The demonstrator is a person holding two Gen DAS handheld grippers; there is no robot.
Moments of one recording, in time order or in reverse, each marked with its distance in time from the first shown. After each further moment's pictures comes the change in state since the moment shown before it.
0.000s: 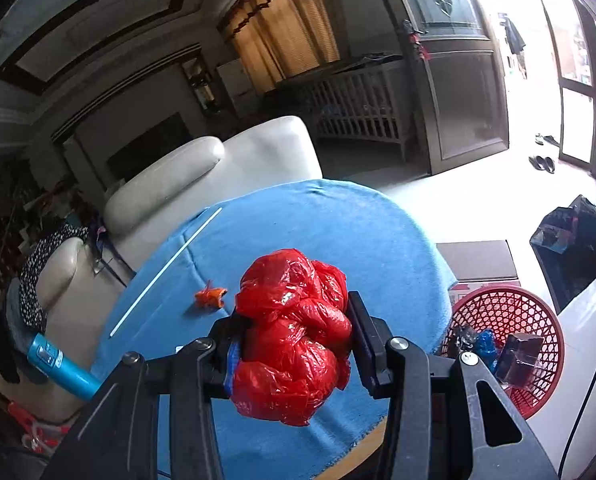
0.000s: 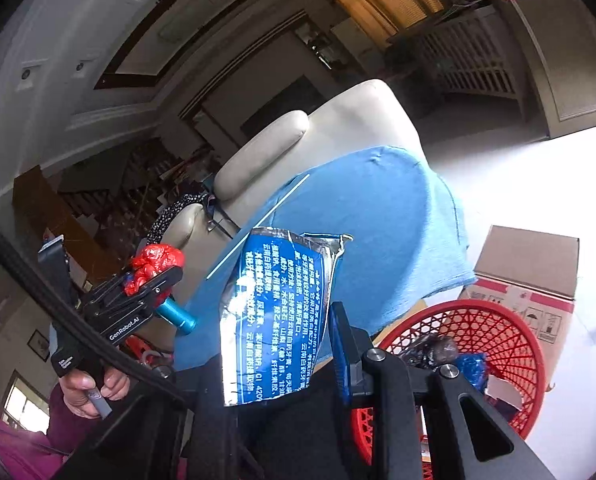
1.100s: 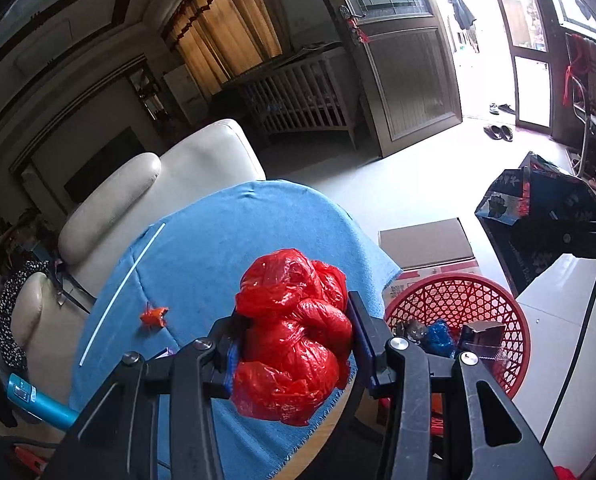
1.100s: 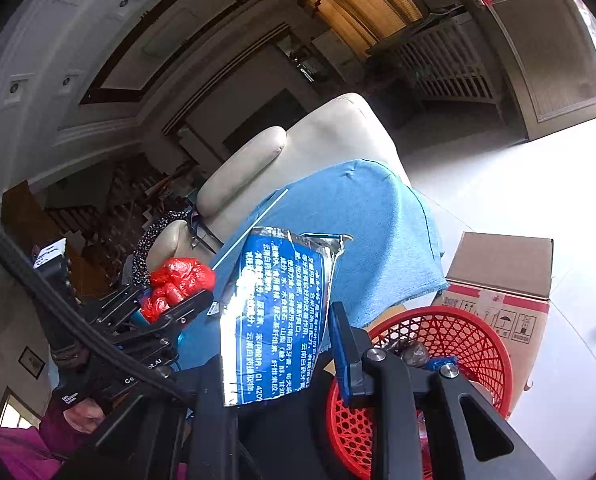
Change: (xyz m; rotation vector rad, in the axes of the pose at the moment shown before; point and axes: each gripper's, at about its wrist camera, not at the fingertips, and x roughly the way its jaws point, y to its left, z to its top) left arm 0.010 -0.085 0.014 0.124 0.026 -0.125; right arm -0.029 -0.019 0.006 0.033 -0.043 -0.052
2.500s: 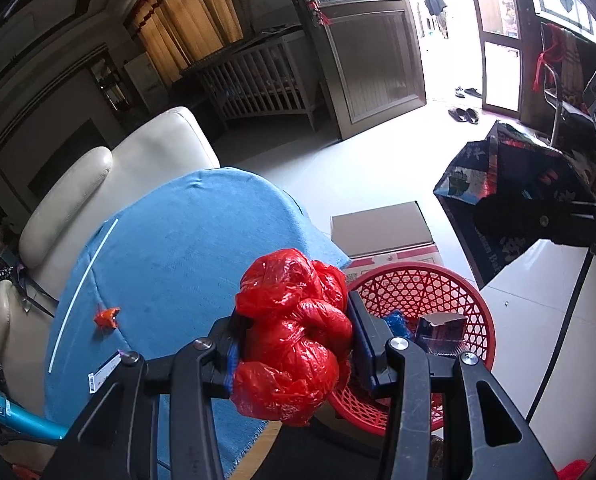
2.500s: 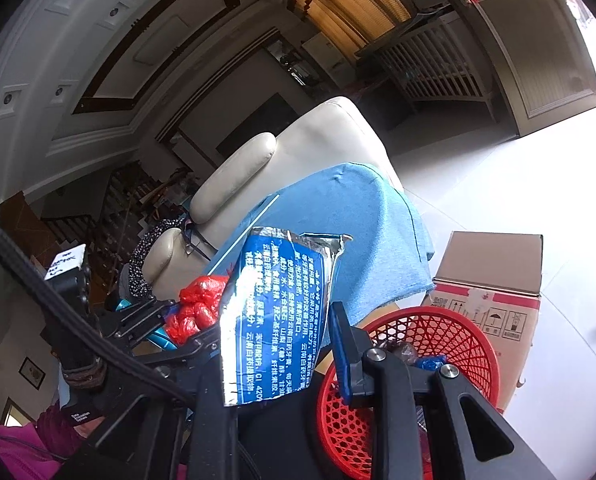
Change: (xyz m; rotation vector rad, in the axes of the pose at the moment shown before) left arm 0.020 -0.039 0.011 0.043 0.067 -0.138; right arm -0.013 -0.016 0.005 0.035 -0.017 -0.016
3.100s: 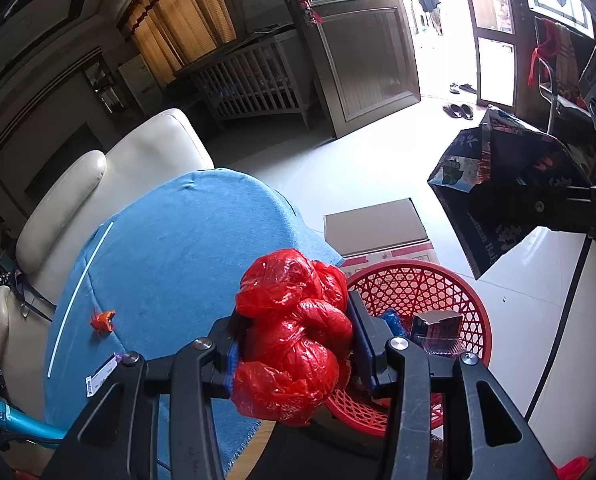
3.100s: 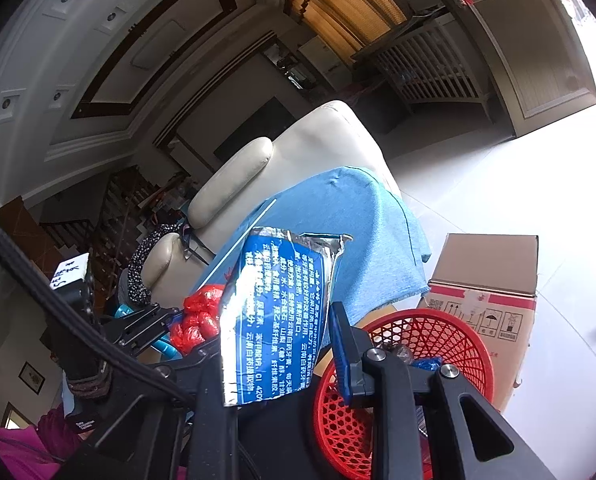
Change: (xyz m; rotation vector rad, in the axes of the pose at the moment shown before) left arm 0.003 -0.008 0.000 0.022 0.003 -0.012; right arm -0.005 -0.004 -0.001 0.009 -0.013 -0.009
